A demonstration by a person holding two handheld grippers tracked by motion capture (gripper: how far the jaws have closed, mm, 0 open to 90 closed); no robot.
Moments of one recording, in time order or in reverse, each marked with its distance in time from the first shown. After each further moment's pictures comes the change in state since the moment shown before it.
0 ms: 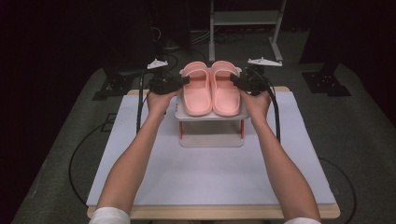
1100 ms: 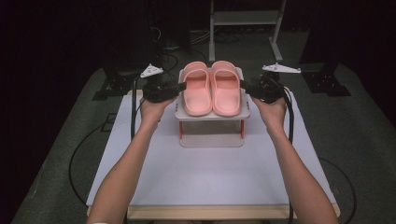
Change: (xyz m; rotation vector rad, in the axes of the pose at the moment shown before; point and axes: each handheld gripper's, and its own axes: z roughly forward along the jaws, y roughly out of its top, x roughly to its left) left arm -0.017 -0.010 -0.037 -0.025 -0.002 0.067; right arm -0.016 -0.011 -0.047 -0.016 0.047 -0.038
